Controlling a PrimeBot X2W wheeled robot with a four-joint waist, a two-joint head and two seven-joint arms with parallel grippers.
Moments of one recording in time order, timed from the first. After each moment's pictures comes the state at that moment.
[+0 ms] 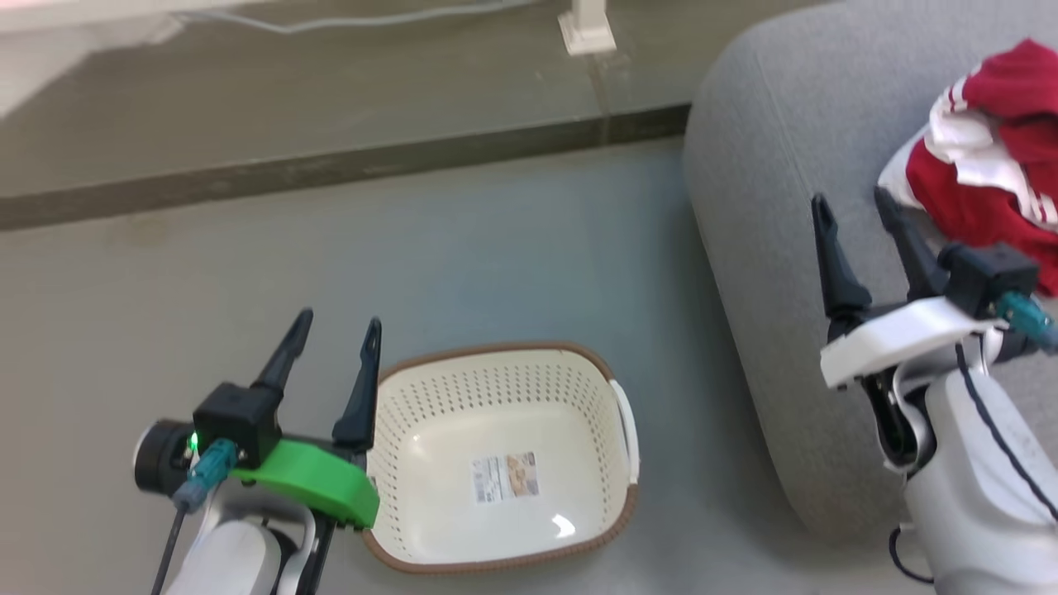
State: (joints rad) left arm -0.17 0.23 -0.45 0.03 -0.43 0.10 -0.17; right arm -0.33 -0.15 0.12 0.37 0.24 0.11 -0.25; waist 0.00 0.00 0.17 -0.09
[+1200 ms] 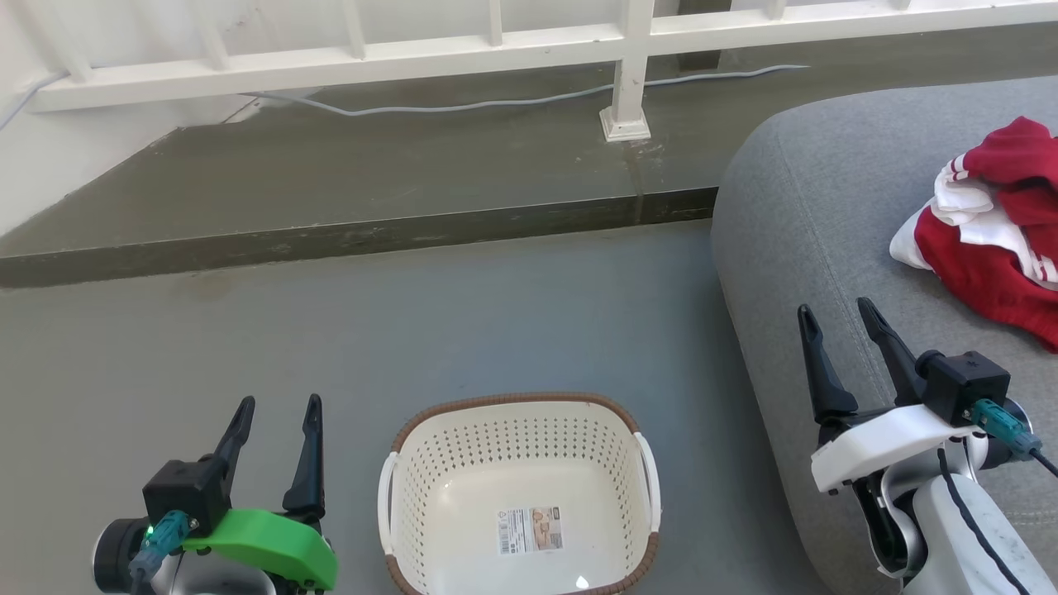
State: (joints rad) left arm 0.01 0.22 -0.33 0.07 -0.46 0.12 -0.19; right arm -0.09 -0.13 0.15 0.27 0.23 0.06 -0.25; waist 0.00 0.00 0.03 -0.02
